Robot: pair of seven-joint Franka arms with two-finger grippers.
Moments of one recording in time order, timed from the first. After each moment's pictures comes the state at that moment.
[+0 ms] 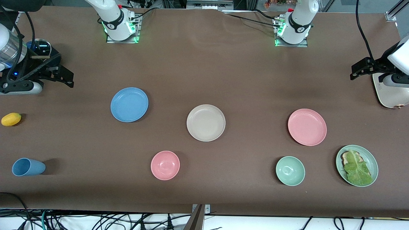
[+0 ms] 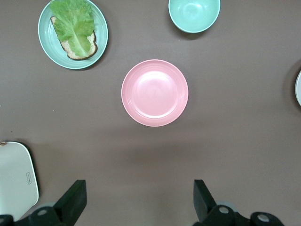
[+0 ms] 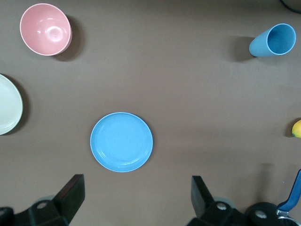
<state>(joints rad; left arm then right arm) 0.12 -0.02 -0.09 -1.66 0.01 1.57 0.10 0.10 0.12 0.04 -1.43 -0.05 1.55 0.07</state>
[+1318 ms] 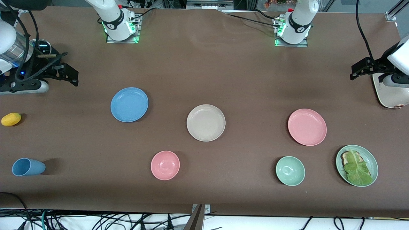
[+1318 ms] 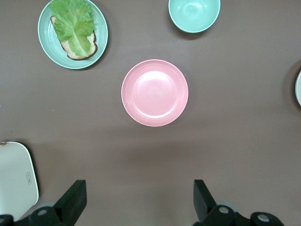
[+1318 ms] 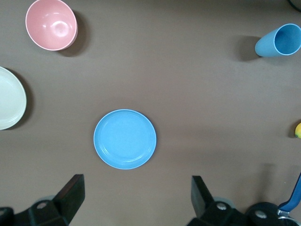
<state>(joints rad) 0.12 -0.02 -0.09 -1.66 0.01 1.57 0.10 0.12 0.12 0.04 -1.43 -0.05 1.54 0.07</state>
